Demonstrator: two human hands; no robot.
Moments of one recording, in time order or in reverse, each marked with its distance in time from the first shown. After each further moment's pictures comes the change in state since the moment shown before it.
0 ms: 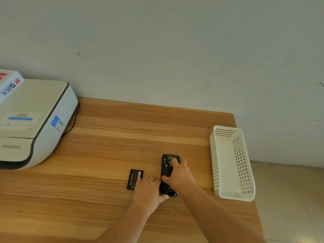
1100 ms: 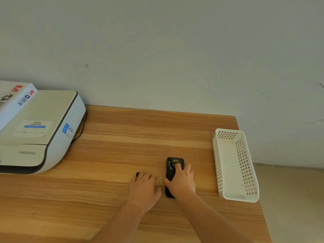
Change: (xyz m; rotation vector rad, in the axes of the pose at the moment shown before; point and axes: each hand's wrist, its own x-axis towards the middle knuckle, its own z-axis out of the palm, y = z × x) left_hand -0.015 -0.023 -0.030 -0.046 0.098 -0.043; right_hand -0.018 -0.013 0.013 0.030 0.133 0.073
